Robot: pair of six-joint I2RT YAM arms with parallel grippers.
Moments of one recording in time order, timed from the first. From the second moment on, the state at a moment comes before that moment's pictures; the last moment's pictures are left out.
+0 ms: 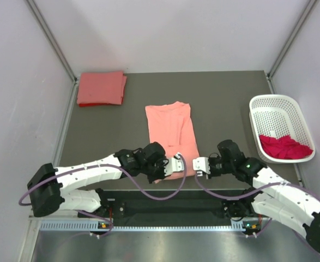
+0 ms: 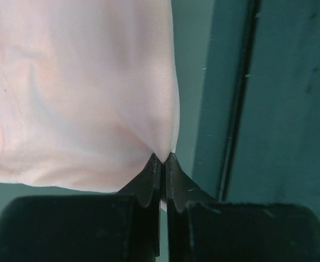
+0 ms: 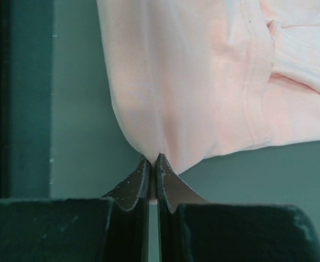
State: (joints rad) left arm -1.06 1.24 0.78 -0.48 0.23 0.34; right arm 0.66 0.84 0.43 -0.42 -0.45 -0.94
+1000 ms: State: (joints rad) left arm -0.77 1.32 1.01 -0.64 0.40 0.28; right arm 0.56 1.07 0.80 -0.49 -0.54 -0.71
